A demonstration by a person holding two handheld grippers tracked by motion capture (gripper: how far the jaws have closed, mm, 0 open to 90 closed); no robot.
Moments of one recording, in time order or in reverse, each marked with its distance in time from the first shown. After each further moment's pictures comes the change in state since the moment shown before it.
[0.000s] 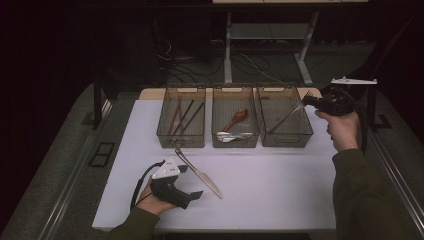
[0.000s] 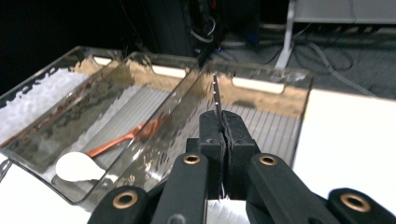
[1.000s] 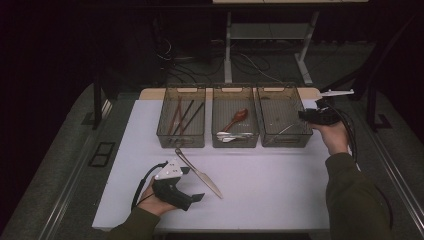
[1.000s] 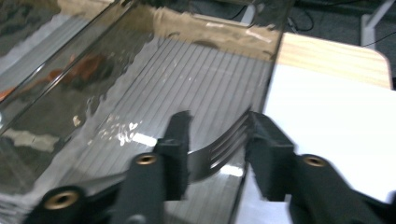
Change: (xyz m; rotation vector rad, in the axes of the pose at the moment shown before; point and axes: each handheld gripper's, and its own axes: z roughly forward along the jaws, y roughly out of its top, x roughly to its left) left arm -0.002 -0.001 0.005 0.024 -0.027 0.009; right arm -0.015 -0.033 0.038 0.156 -0.182 -0.049
